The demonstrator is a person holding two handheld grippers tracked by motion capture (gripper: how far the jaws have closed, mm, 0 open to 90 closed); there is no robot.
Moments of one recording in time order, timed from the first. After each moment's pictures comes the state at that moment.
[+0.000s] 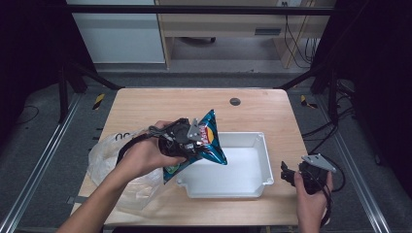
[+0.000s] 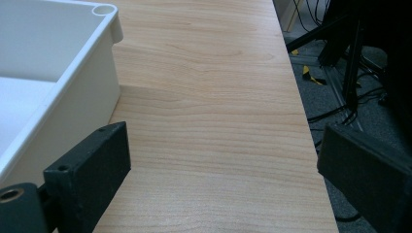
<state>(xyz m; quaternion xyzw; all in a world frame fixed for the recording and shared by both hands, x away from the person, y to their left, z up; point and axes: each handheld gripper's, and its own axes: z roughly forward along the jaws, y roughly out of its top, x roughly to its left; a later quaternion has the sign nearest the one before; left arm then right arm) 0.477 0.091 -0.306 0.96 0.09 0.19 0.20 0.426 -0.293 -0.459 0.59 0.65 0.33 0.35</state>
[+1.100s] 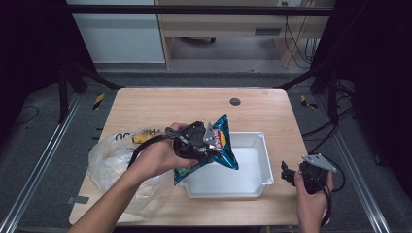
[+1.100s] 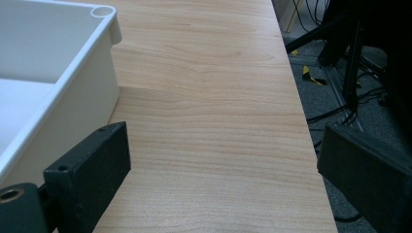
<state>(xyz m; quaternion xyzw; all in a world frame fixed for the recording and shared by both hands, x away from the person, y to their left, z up) 0.479 0.058 -0.317 0.96 0.06 0.18 0.19 0.426 -0.294 -0.459 0.59 0.64 0.33 0.35</state>
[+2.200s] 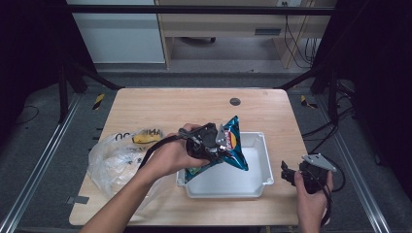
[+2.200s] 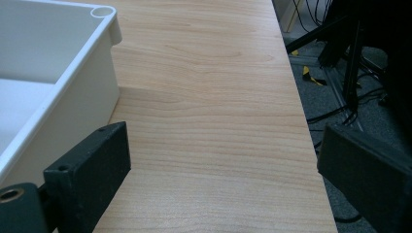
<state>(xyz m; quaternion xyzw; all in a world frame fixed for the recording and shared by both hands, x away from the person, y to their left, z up) 0.487 0.030 -0.332 0.96 0.04 0.18 0.20 0.427 -0.294 -0.459 0.59 0.64 0.33 0.35</state>
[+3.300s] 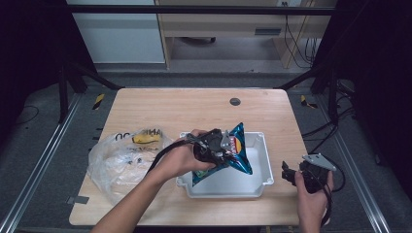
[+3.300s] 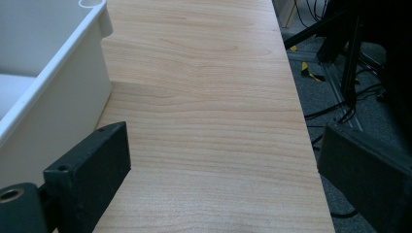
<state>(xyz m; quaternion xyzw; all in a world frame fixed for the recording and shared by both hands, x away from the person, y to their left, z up) 0.499 0.017 -0.371 0.96 0.03 0.15 0.22 0.429 -0.297 -0.463 0.60 0.65 0.32 0.35</state>
